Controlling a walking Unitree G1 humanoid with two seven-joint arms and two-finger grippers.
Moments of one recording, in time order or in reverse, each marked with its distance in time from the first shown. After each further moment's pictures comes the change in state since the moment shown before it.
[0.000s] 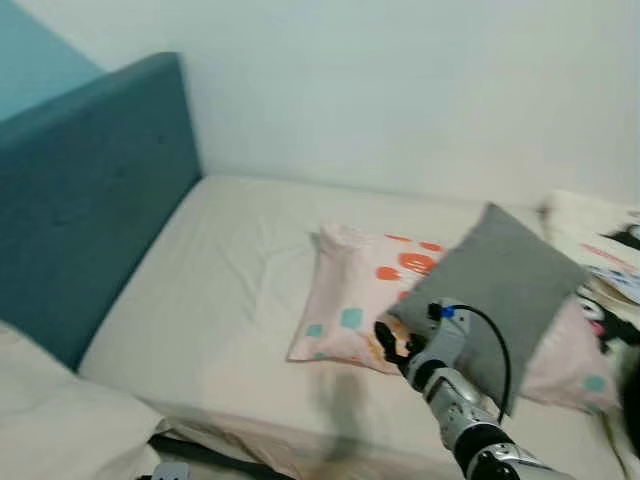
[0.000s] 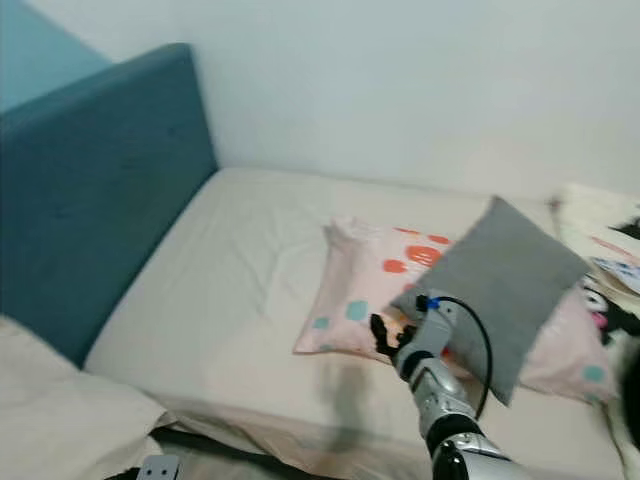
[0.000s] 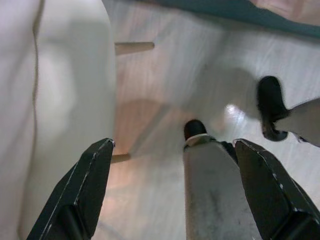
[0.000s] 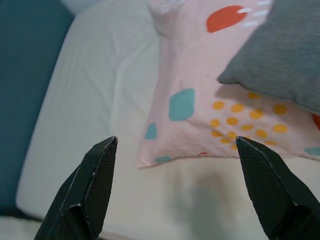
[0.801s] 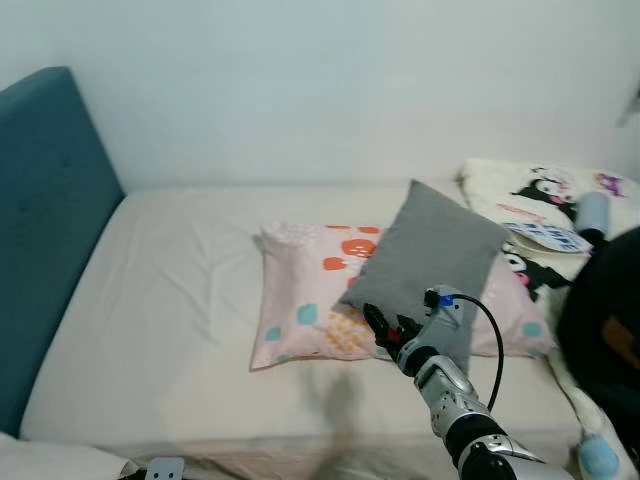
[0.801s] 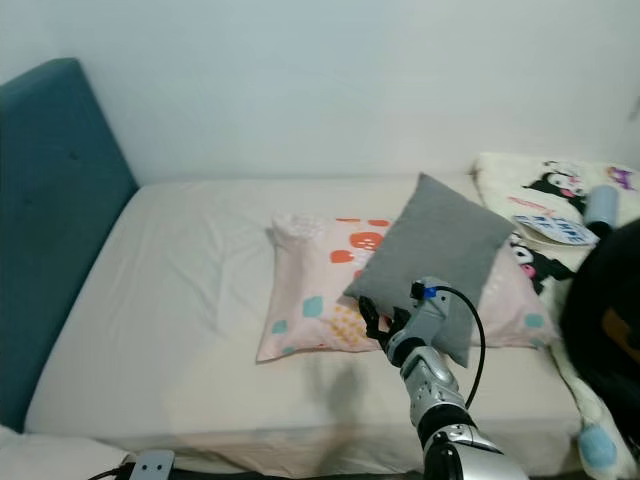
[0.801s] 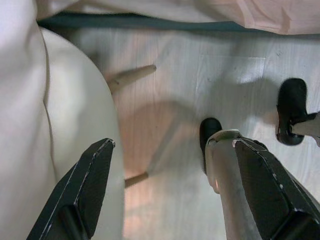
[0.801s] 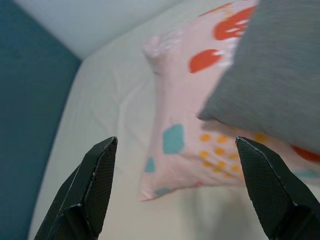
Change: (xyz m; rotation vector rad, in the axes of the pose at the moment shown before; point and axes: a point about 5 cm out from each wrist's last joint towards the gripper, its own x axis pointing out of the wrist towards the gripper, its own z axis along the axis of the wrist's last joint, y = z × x) left arm 0.000 0.008 0.002 0.004 -0.005 0.021; right arm 0.007 0.019 0.009 0.020 -0.060 0.112
